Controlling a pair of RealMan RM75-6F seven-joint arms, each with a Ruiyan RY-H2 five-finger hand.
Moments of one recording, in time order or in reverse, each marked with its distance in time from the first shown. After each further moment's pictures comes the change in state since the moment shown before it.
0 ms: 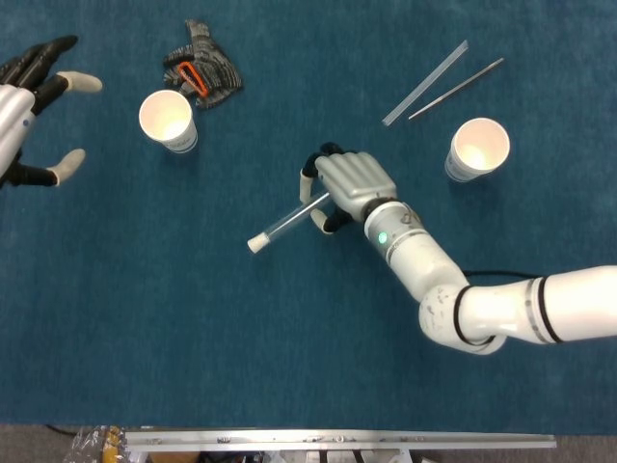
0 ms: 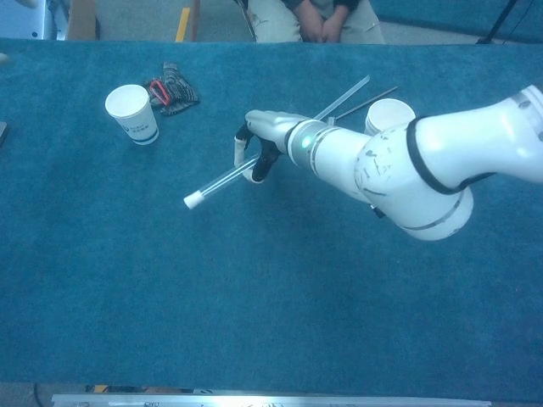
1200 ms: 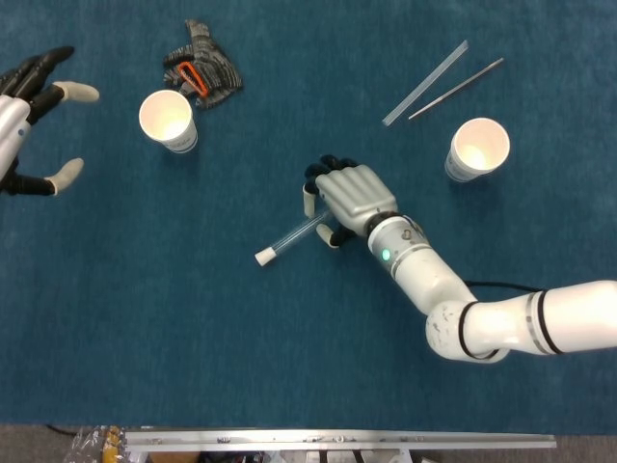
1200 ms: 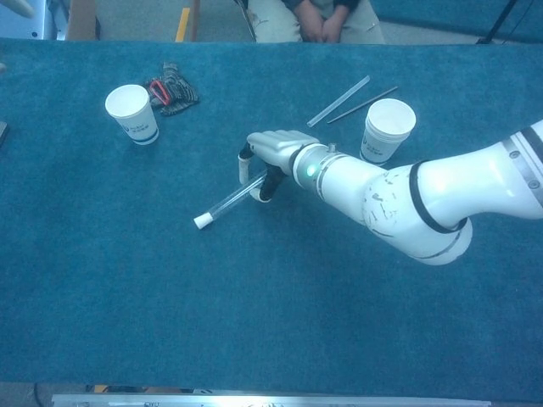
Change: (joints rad) left arm 0.012 -0.004 0.029 0.008 0.026 0.021 -0.050; right arm -0.073 -0.060 -0.054 0.050 -0.159 -0.009 -0.050
